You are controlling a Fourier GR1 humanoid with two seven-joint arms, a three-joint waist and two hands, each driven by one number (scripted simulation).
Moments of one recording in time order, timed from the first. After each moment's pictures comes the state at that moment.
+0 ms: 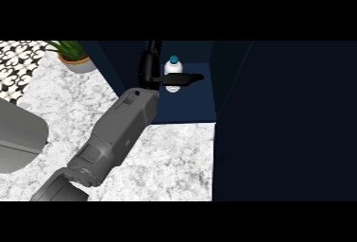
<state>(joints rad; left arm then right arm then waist) -1.09 0.00 -0.20 -0.31 0.55 0.39 -0.69 0.95 -0.19 0.25 -2.46 -0.13 0.27 -0.26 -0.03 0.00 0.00</state>
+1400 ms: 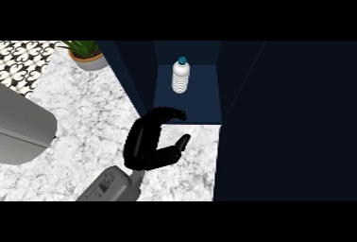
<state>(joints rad) -0.33 0.14 -0.59 -1.35 0.61 0.27 -0.52 0.99 -0.27 0.35 -2.49 -0.03 0.30 -0.28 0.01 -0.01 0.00</state>
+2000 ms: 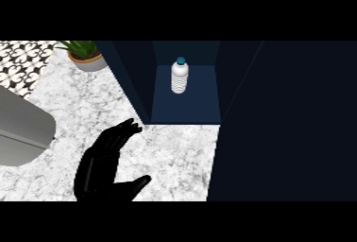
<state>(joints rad) -0.02 0.34 -0.54 -1.65 0.64 0.25 -0.53 0.99 -0.44 0.47 -2.49 0.02 0.41 -0.32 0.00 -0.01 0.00</state>
